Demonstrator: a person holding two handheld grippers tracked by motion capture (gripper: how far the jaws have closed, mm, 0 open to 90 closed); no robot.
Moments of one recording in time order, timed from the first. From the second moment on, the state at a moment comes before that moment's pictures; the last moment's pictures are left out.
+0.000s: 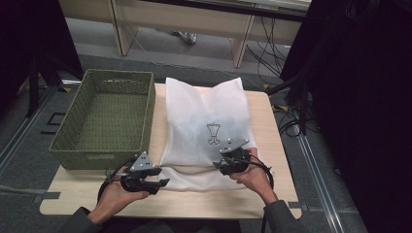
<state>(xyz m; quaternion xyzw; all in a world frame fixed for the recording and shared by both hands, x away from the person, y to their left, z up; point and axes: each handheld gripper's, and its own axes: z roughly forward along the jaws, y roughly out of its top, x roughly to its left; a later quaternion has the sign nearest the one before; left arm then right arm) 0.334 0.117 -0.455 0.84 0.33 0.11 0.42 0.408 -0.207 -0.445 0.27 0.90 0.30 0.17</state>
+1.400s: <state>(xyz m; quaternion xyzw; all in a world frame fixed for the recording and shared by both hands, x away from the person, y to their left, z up) 0.307 0.151 -0.455 0.83 0.34 0.15 0.41 0.345 -0.265 -0.452 0.35 0.86 0.34 0.16</state>
